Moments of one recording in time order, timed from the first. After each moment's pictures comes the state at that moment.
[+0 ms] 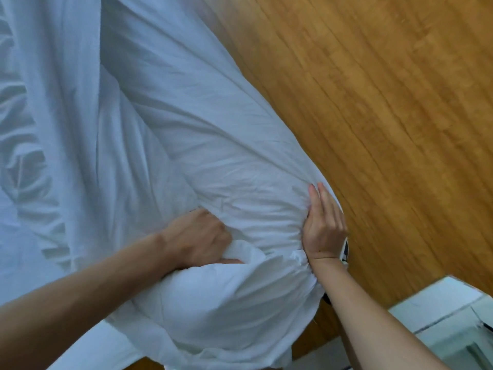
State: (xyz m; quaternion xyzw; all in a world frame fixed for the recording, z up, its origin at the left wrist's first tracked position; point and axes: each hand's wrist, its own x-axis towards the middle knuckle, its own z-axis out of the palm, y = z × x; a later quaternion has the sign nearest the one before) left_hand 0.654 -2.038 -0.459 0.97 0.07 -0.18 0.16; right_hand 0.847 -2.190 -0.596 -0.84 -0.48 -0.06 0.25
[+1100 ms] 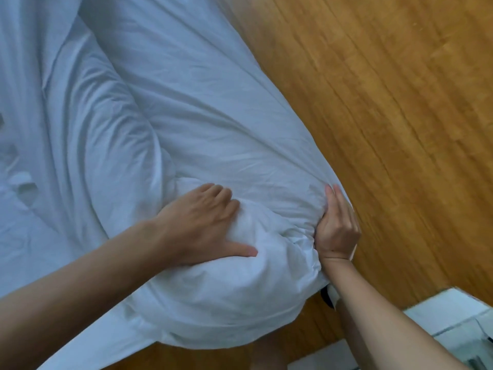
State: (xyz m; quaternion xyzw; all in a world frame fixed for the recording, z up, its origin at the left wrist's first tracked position) left_hand 0.654 -2.027 -0.419 0.94 0.18 -0.27 0.12; right_hand 0.847 -2.187 -0.596 -0.85 -0.46 -0.06 0.25
